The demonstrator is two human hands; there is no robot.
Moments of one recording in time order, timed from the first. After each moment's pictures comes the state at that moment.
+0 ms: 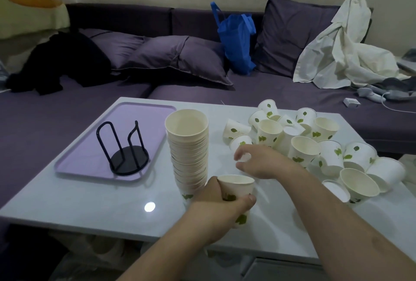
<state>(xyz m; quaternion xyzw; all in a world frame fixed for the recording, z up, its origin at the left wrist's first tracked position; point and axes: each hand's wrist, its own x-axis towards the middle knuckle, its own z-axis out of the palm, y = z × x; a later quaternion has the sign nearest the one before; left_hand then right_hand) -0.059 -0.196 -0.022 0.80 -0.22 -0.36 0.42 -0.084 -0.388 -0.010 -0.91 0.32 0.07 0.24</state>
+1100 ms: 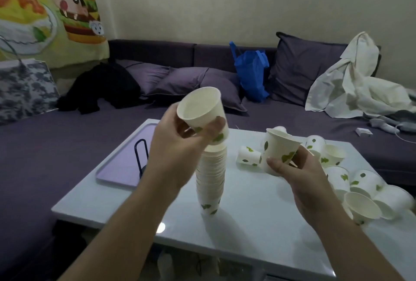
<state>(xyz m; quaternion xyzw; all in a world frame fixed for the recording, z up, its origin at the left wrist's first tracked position) -0.031 -0.127 0.116 0.63 -0.29 -0.05 0.72 -0.156 -0.338 0.039 -0.63 0.21 -0.34 0.67</state>
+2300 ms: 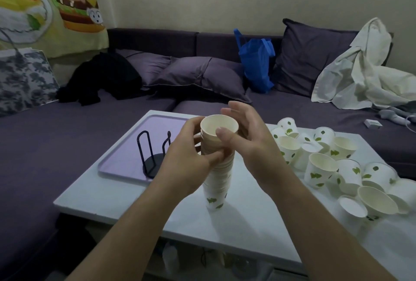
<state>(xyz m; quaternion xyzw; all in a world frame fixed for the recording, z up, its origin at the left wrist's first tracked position) -0.002 -0.131 0.065 0.74 -0.32 -0.10 0.58 -0.080 -0.276 0.068 -0.76 0.09 -0.28 0.58</state>
